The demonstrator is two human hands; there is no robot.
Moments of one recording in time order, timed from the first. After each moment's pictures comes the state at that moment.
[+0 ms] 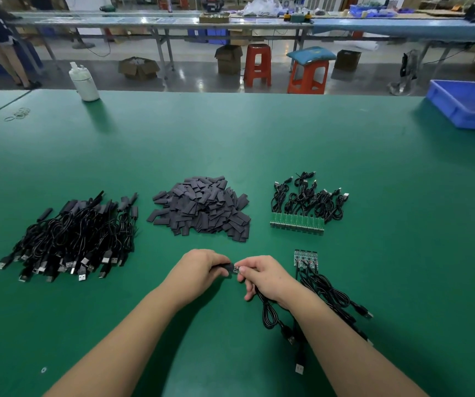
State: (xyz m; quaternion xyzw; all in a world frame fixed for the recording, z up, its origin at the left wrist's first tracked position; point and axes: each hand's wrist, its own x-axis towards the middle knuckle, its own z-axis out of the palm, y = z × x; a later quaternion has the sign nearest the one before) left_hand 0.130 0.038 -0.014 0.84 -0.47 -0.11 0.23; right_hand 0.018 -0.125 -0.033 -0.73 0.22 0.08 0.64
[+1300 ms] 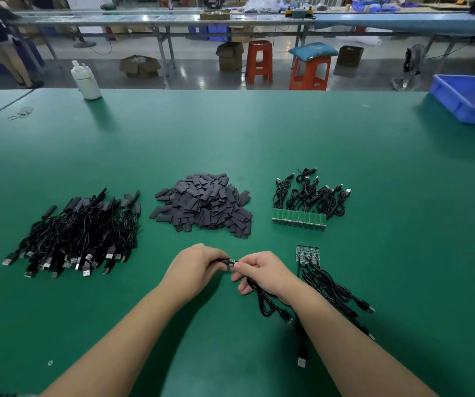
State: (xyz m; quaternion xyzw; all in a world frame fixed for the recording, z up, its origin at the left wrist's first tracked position) left_hand 0.123 0.048 -0.007 0.86 -0.45 -0.07 0.23; right_hand 0.017 -0.118 -0.026 -0.70 0.20 0.08 0.68
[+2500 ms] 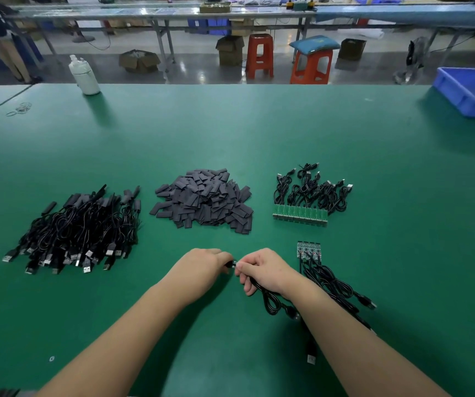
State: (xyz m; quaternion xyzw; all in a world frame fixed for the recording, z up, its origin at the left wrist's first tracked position) left_hand 0.123 0.042 -0.017 0.83 -0.55 -0.06 0.09; right_hand 0.017 -0.121 -0.029 -0.75 0.18 0.10 0.63
